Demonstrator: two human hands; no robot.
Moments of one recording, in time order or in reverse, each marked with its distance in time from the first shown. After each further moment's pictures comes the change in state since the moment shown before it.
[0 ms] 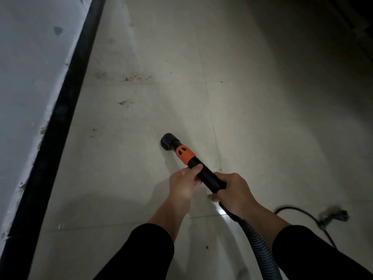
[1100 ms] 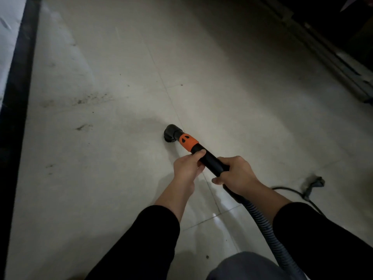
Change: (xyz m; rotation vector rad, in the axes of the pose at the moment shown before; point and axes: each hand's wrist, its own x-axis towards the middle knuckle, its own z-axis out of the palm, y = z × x) left_hand 0.036 0.001 0.072 0.193 -0.224 -0.044; right_hand 0.020 0.030 -0.039 -0.001 0.234 0.142
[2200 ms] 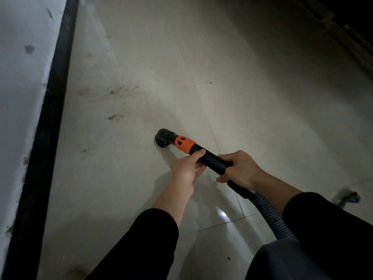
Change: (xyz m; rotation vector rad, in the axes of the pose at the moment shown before) left_hand -0.005 0.035 -0.073 -0.108 0.131 0.026; right_hand 0.019 -0.061 0.032 -0.069 -0.196 -0.091
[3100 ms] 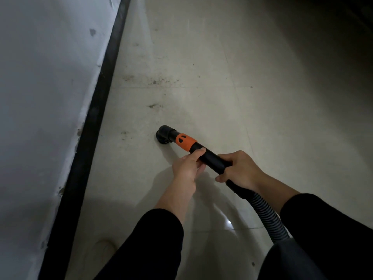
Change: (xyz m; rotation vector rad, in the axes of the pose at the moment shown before) left_hand -0.007 0.037 -0.089 -0.204 0.138 0.029; right_hand 0.011 -0.074 0.069 -0.018 -0.109 -0.106
